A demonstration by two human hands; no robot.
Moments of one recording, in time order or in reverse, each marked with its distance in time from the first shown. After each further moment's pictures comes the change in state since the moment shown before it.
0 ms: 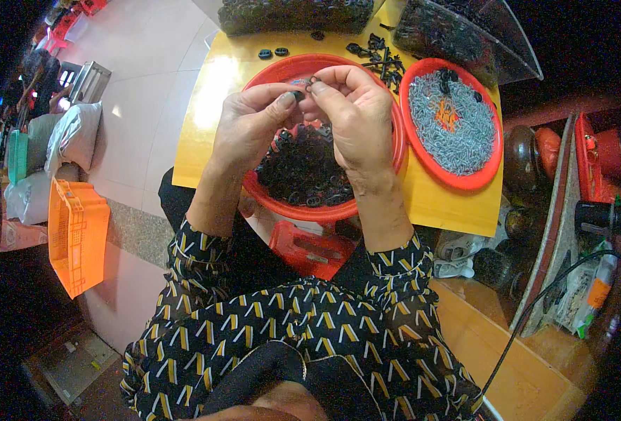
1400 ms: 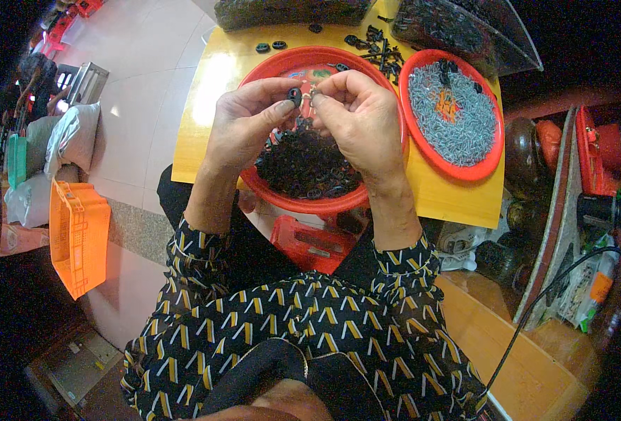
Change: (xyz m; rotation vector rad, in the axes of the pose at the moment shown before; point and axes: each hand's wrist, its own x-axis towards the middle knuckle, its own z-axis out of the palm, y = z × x) left_hand -0.009 0.007 0.000 0.063 -0.062 0.025; right_hand -0.017 -0.013 -0.006 -0.285 -0.058 0.033
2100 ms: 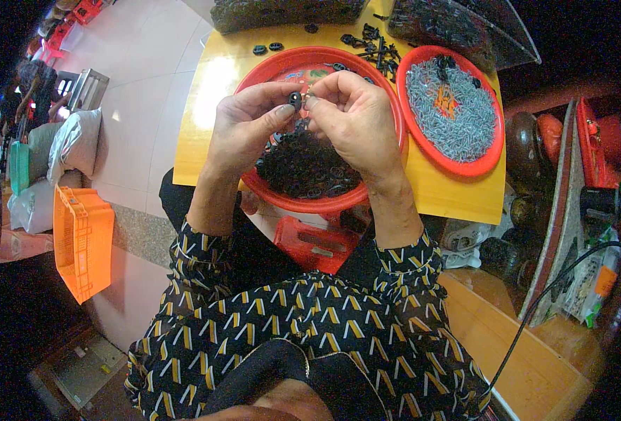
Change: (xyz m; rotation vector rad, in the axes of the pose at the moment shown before) left_hand 0.000 -0.006 0.000 0.008 -0.021 0.007; right_hand 0.000 0.003 -0.002 -0.002 -0.050 0.029
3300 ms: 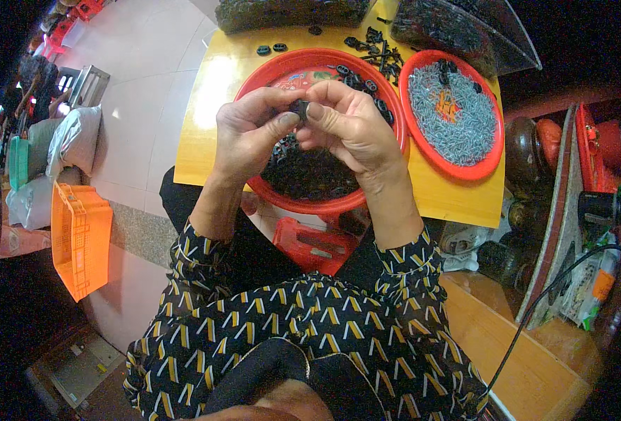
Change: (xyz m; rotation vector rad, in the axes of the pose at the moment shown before) left_hand -0.007 0.002 0.009 0.178 0.070 0.220; right_hand 0.008 0.023 -0.007 0.633 -0.327 0.181
